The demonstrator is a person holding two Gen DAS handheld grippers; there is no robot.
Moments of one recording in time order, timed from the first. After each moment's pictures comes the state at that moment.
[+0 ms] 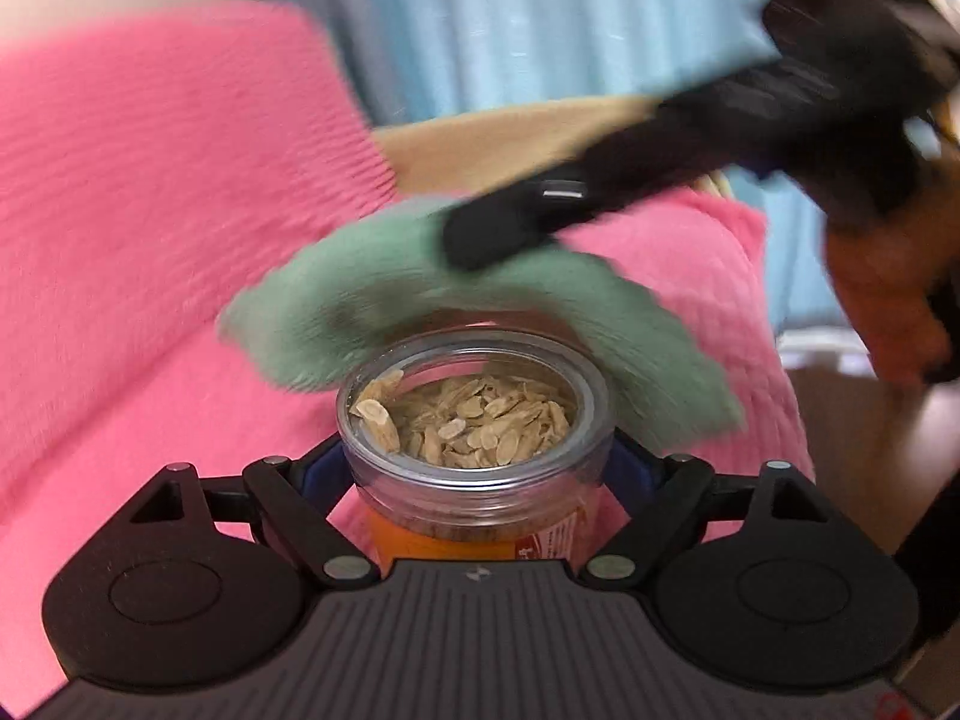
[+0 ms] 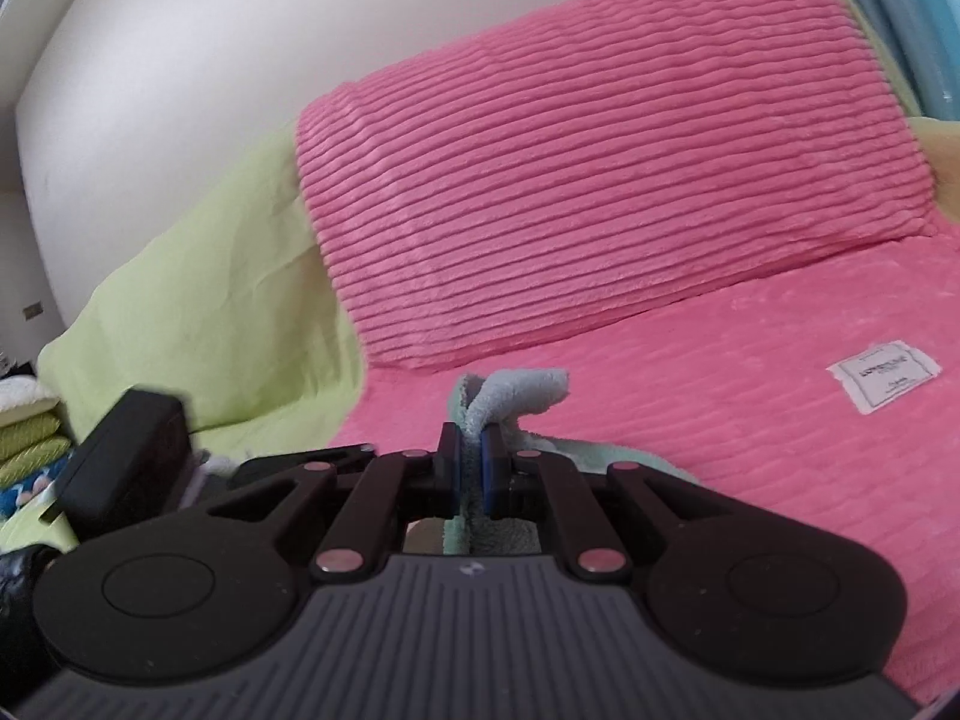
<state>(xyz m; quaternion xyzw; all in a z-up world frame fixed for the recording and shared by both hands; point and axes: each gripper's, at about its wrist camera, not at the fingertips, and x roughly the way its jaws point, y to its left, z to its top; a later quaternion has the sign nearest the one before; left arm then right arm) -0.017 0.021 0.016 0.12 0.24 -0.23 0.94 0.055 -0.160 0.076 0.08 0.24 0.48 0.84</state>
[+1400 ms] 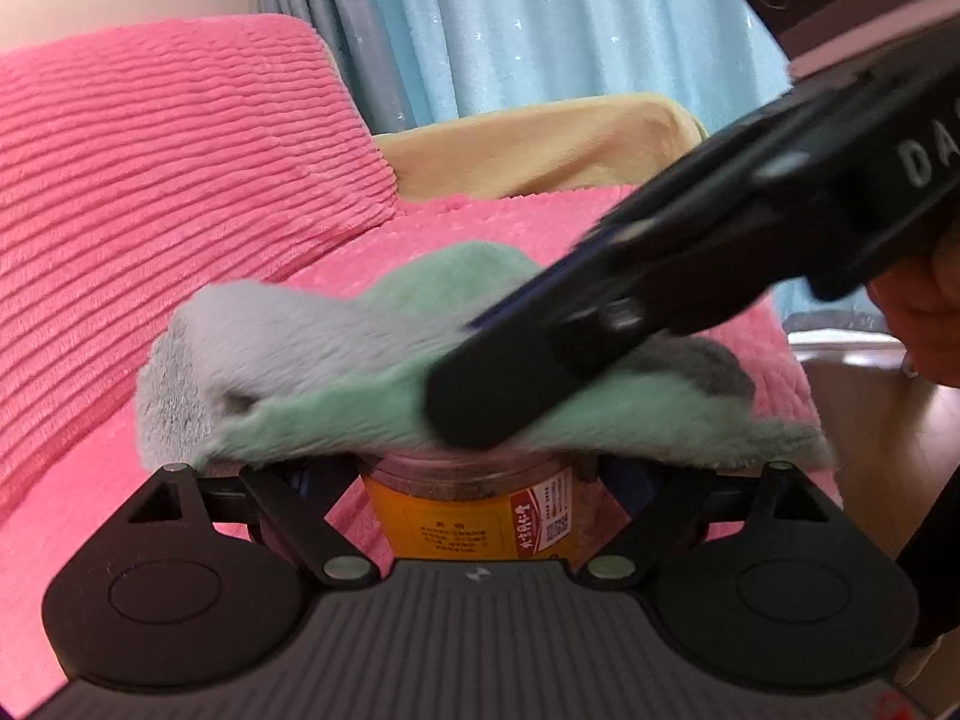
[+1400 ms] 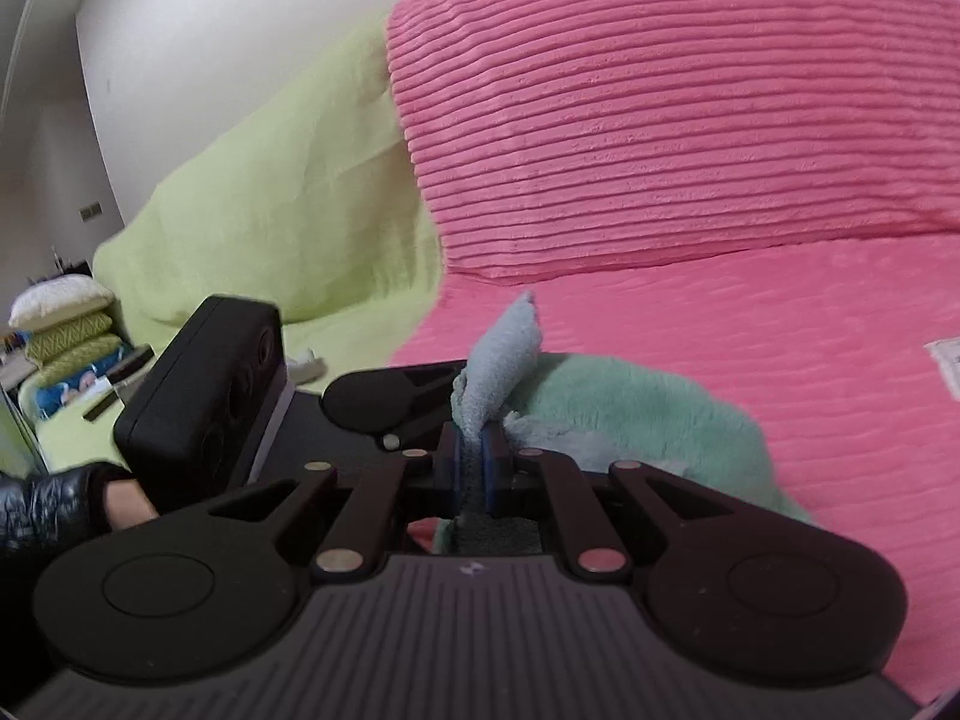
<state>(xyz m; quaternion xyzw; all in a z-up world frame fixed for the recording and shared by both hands) -0.022 0.017 0.006 0.16 0.21 -0.23 0.94 0.041 -0.120 0.069 0.04 0.27 0.53 0.80</state>
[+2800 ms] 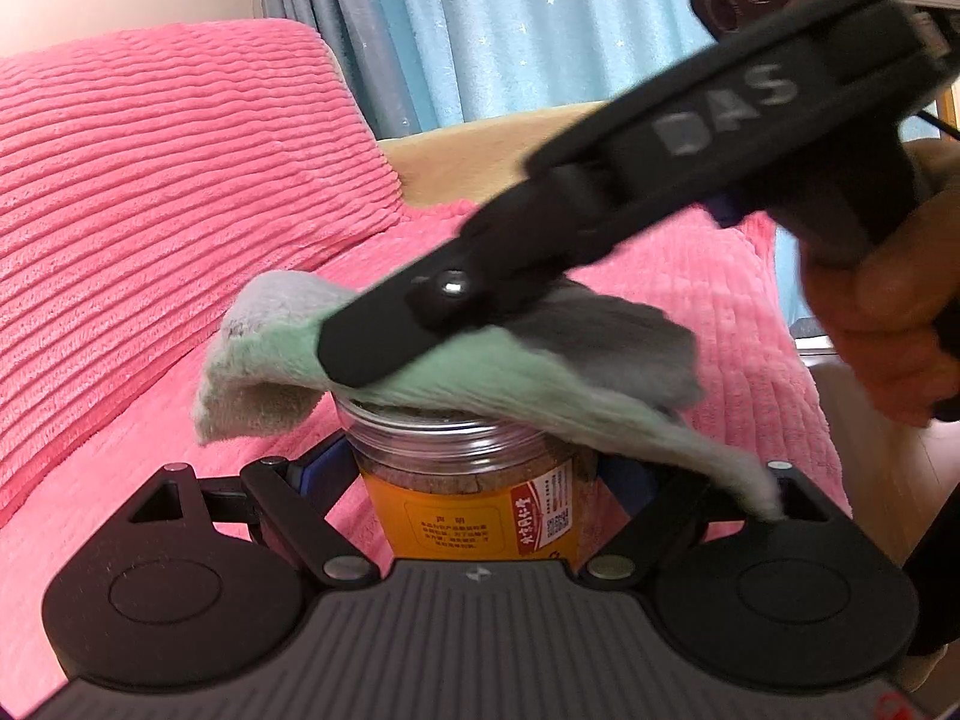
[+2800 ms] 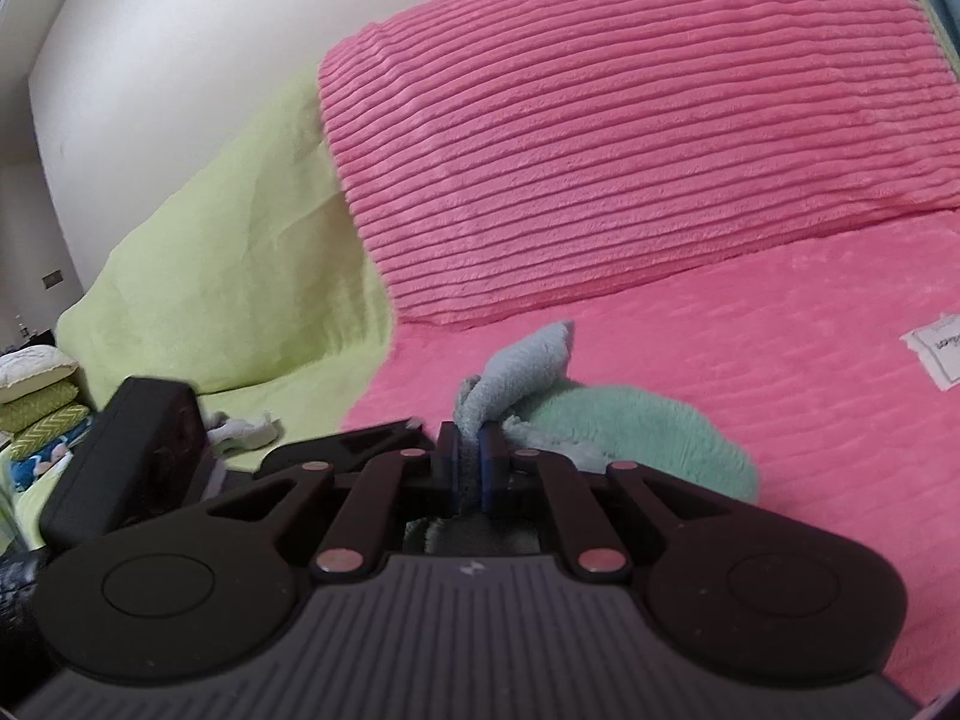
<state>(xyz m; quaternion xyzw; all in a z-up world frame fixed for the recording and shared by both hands) -0.002 0.027 0.006 0.16 0.20 -0.24 0.94 0.064 -0.114 0.064 0.08 0.26 0.48 0.84</state>
